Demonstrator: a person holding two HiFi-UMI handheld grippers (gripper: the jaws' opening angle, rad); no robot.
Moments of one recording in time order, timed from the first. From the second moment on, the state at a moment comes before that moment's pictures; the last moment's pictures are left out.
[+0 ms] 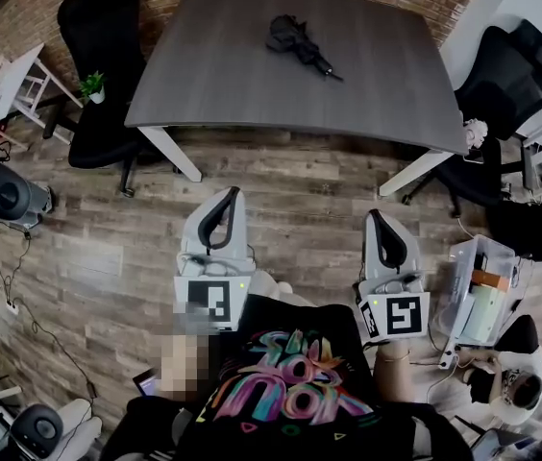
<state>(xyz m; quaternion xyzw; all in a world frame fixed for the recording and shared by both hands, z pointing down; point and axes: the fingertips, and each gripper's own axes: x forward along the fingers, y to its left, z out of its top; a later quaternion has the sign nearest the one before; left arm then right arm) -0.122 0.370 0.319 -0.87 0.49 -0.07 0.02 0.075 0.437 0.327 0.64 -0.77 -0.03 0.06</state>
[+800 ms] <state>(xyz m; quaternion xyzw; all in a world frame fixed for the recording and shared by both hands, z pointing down) -0.125 0.210 0.333 -0.88 0.47 -0.07 0.02 0.073 0.290 0.347 0.65 -0.76 -0.02 0.10</state>
